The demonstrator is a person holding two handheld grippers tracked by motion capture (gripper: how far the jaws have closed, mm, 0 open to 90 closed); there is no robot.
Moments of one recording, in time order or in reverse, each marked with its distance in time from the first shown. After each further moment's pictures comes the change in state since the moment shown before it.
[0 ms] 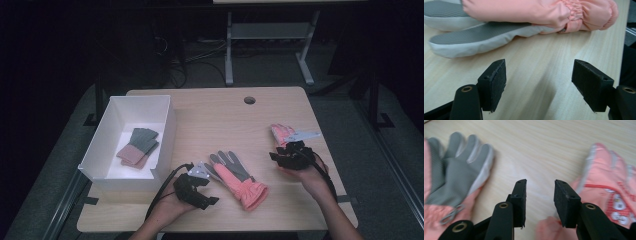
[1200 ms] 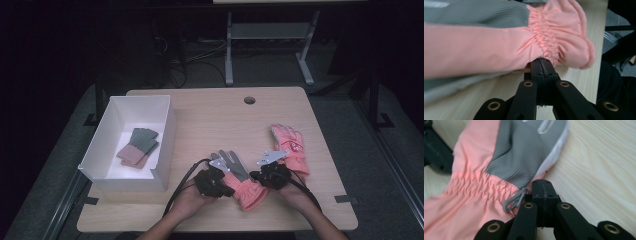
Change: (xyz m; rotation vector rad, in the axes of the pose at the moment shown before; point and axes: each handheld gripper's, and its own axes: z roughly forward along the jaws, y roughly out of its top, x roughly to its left) left arm -0.011 0.042 0.036 0.053 -0.173 -0.056; right arm 0.064 -0.023 0.034 0.091 0.206 -0.219
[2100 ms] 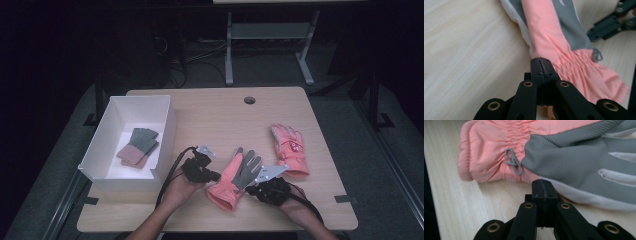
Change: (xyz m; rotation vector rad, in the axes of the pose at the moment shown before) left arm 0.033 -0.004 -0.031 -0.010 0.150 -0.087; right arm 0.036 -0.015 -0.007 -0.008 0.095 -0.068
